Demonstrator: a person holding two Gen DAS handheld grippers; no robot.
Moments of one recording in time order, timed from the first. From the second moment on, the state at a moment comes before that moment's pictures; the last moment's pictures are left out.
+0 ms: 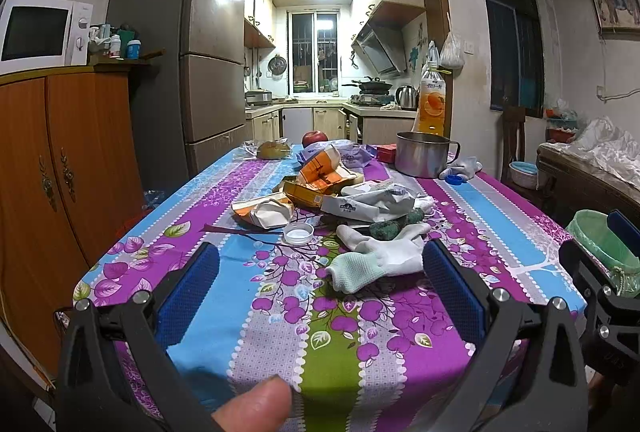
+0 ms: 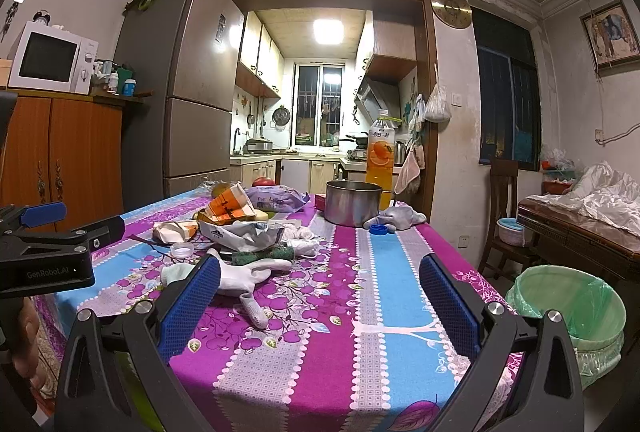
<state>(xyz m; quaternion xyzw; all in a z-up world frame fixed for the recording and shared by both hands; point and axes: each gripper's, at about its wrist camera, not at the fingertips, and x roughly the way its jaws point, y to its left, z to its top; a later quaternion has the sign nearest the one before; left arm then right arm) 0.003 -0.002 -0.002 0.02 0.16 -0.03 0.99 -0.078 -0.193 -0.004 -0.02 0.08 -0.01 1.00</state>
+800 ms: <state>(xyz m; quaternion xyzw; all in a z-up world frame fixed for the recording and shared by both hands) 0.004 -0.002 -0.001 0.02 0.17 -0.02 0.99 -0.078 -0.191 -0.003 -0.02 0.08 -0.01 1.00</state>
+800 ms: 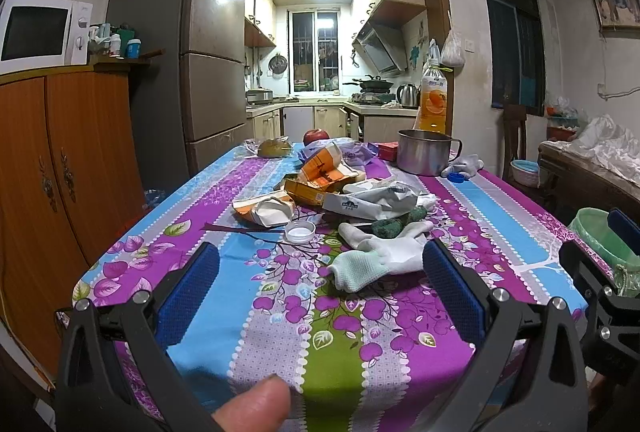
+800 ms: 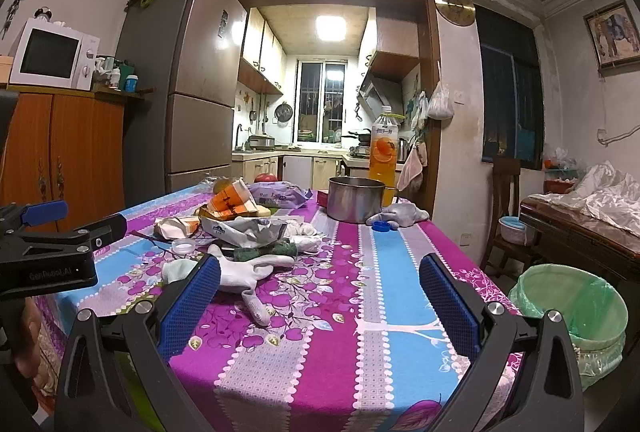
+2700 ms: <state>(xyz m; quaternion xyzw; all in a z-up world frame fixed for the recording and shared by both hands) 0.124 -0.003 -0.029 0.09 0.34 -0.29 0.89 0.037 -0.220 -0.048 0.05 0.31 0.19 0.93</state>
